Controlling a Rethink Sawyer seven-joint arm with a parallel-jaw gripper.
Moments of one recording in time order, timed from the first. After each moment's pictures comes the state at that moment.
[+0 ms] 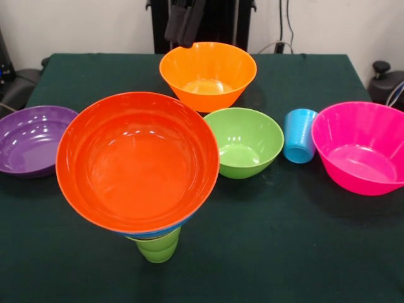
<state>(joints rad) -0.01 -0.73 -0.33 1.39 -0.02 0.44 2.94</state>
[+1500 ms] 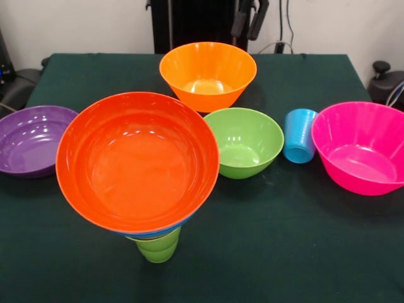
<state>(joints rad) 0.23 -0.78 -0.44 1.90 0.10 0.03 2.94</state>
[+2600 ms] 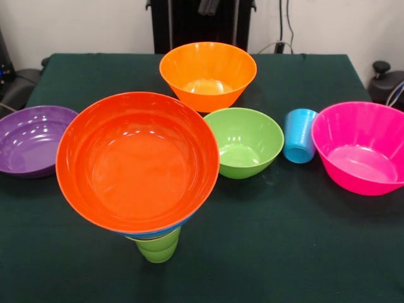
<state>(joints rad) 0.13 -0.87 -0.43 2.20 0.10 -0.24 2.94</state>
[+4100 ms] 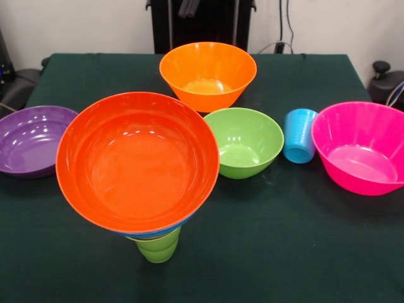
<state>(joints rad) 0.01 -0.78 -0.42 2.36 0.00 -0.59 2.94</state>
